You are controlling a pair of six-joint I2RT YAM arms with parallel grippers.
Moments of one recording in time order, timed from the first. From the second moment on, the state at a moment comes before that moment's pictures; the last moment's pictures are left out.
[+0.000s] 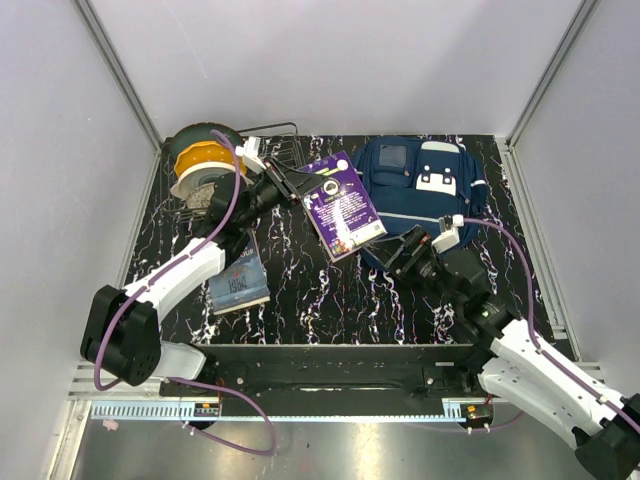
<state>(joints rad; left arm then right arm) -0.44 1.36 0.91 0.51 0.44 -1.16 0.66 0.67 0.50 0.00 -0.01 1.12</state>
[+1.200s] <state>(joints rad) -0.50 1.39 0.93 0.42 0.35 -1.13 0.62 0.78 0.51 0.29 -0.04 1.19</state>
